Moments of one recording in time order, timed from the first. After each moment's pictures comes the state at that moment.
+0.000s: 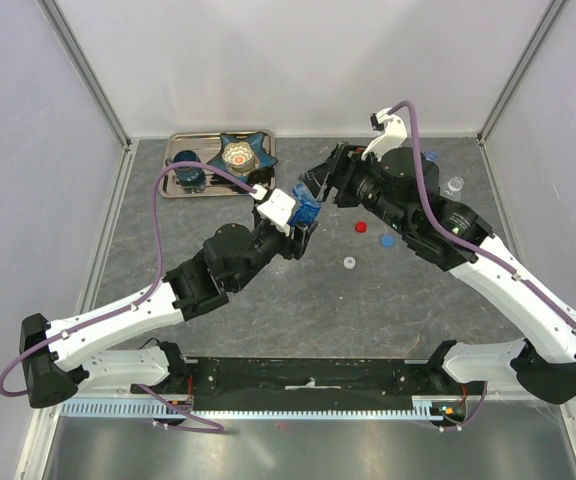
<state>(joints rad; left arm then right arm) -1.06 1.08 0.95 0.11 -0.39 0.04 0.82 1.24 1.55 -0.47 0.22 0.64</state>
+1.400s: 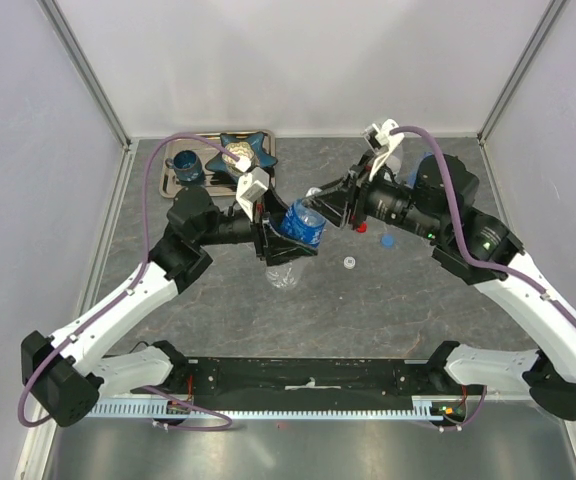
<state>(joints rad) -0.67 1.09 0.96 0.24 0.79 -0.33 0.80 1.15 1.51 -0.43 -0.17 0.34</state>
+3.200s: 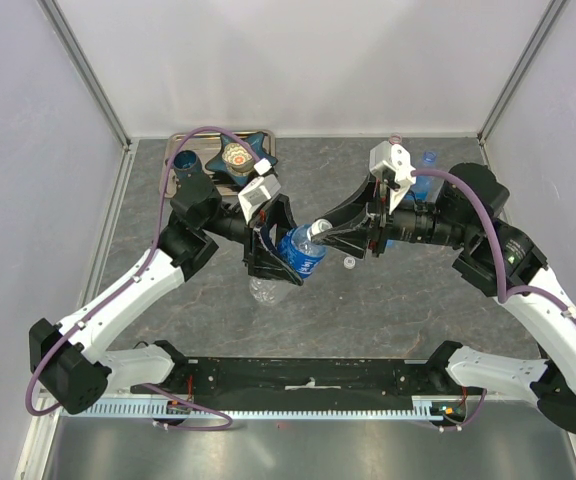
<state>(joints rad) -0.65 1.19 1.06 0.32 1.34 -0.52 0.78 1.05 1.49 -0.44 -0.64 0.09</state>
